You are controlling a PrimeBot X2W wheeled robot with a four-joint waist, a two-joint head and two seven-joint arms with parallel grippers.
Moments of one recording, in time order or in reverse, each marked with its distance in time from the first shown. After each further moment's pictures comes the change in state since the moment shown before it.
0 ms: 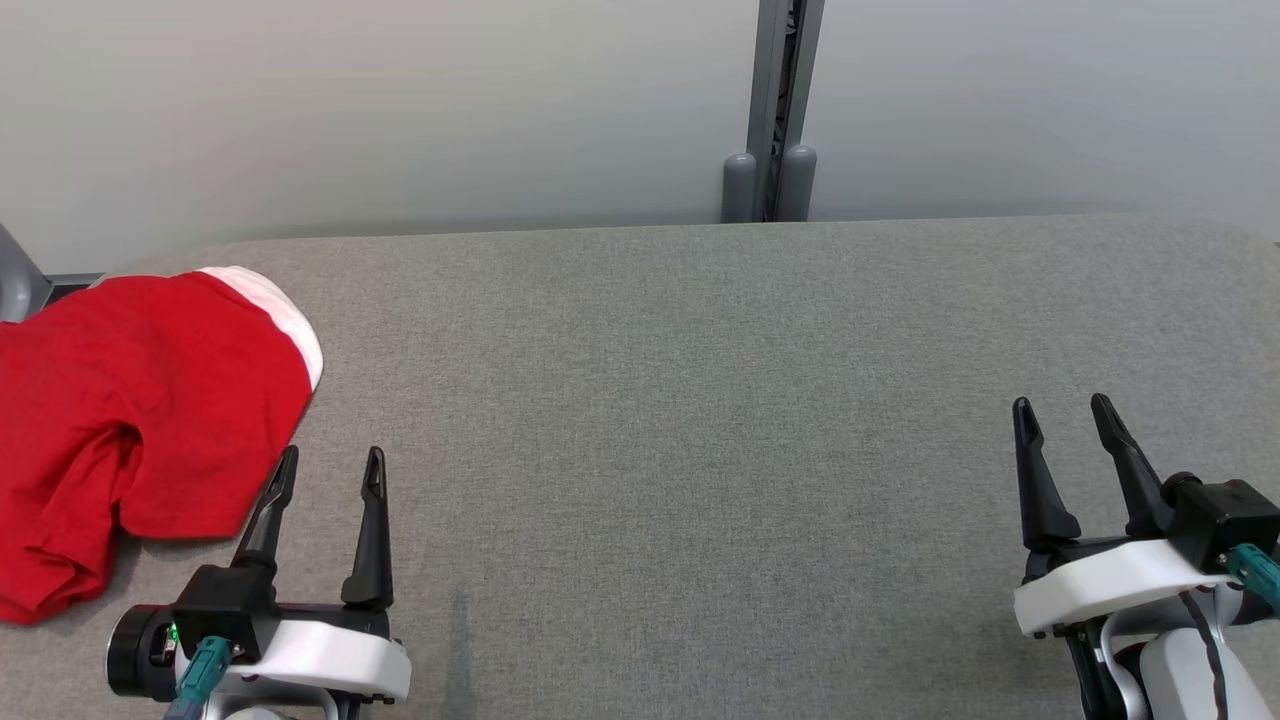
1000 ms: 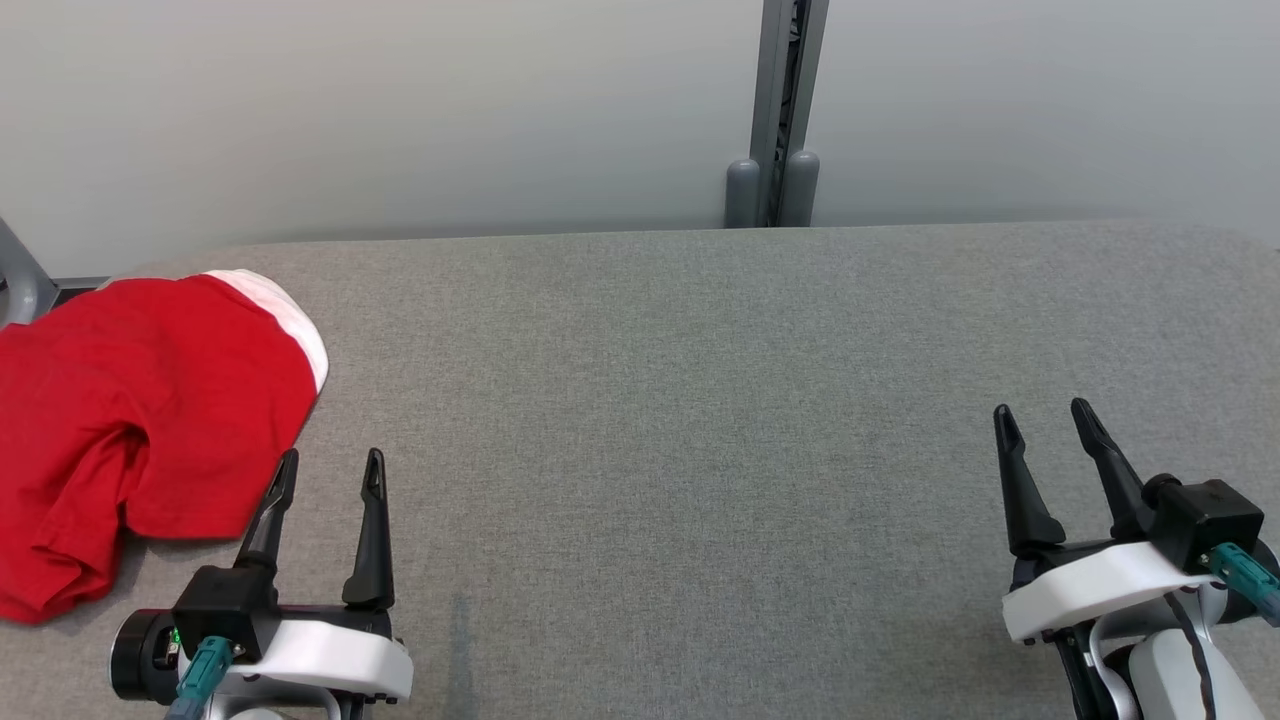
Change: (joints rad) left arm -0.001 -0.002 -0.004 0.011 -0.018 0.011 0.000; right arm -0.004 -0.017 0.044 0.015 0.011 0.000 0.000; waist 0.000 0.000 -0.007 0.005
